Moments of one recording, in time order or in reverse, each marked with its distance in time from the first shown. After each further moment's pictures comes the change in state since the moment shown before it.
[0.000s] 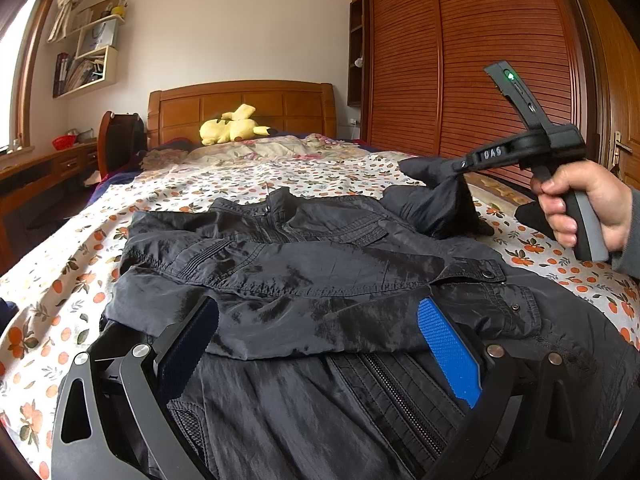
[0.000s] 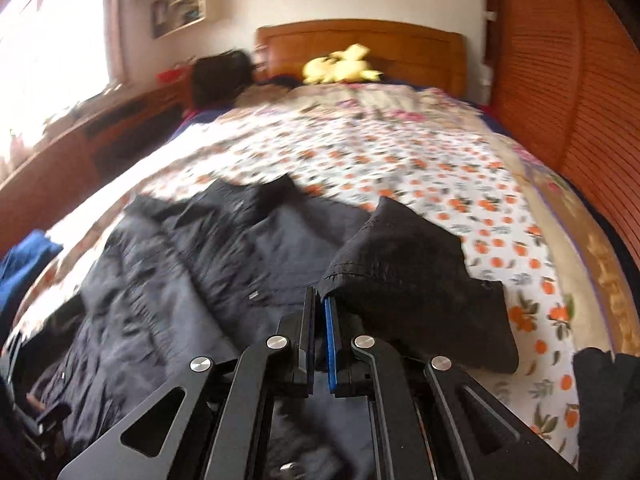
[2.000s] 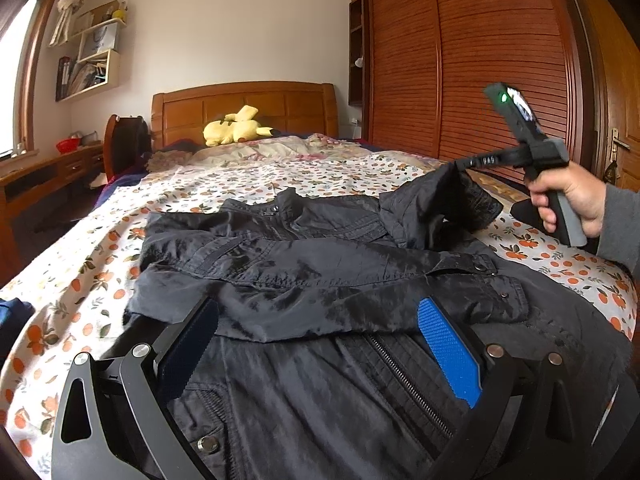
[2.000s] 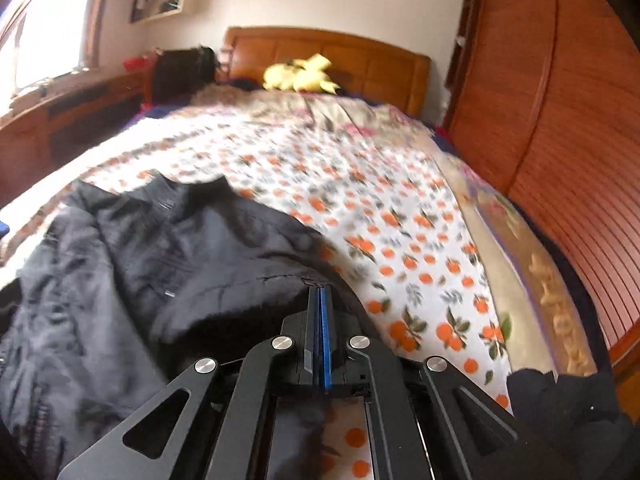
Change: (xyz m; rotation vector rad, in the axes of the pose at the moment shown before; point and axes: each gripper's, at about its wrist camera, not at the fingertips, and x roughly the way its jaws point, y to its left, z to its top) left arm -0.036 0.009 -0.001 0.015 0.003 0.016; right arm -0.010 -0.038 0.005 -0.043 -0.086 -0.230
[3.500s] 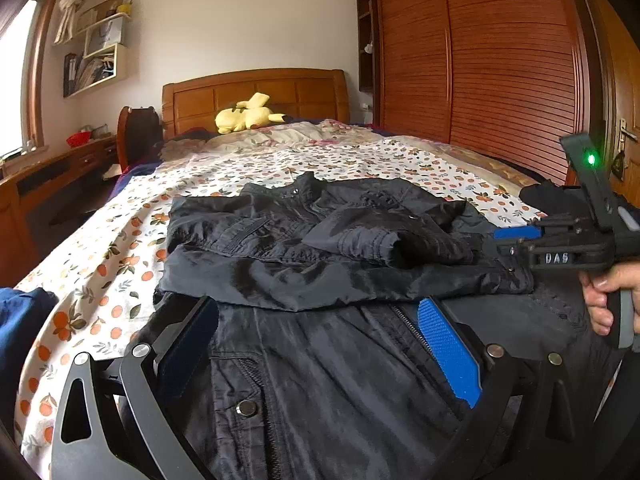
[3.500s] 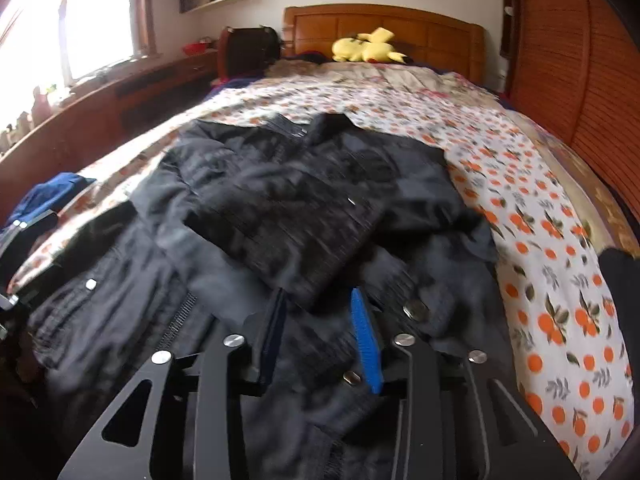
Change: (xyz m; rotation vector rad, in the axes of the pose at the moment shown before) left arm -0.017 0.008 -0.004 0.008 0.063 0.037; right arm -0.060 0.102 -0.109 0.037 0.106 0.221
